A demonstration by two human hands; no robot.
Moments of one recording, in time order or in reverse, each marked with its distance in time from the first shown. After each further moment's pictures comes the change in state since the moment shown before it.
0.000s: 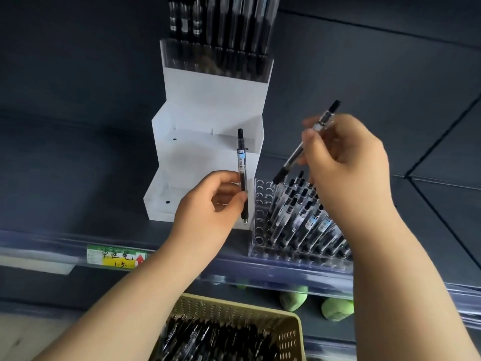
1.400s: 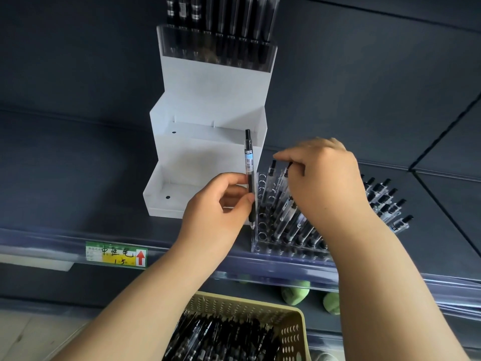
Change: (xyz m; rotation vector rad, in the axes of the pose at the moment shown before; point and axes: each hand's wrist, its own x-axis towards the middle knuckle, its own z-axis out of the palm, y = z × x) left_hand -0.003 -0.005 0.006 0.019 -0.040 -0.026; right_hand -0.003 0.029 0.026 -0.509 -0.073 -0.238
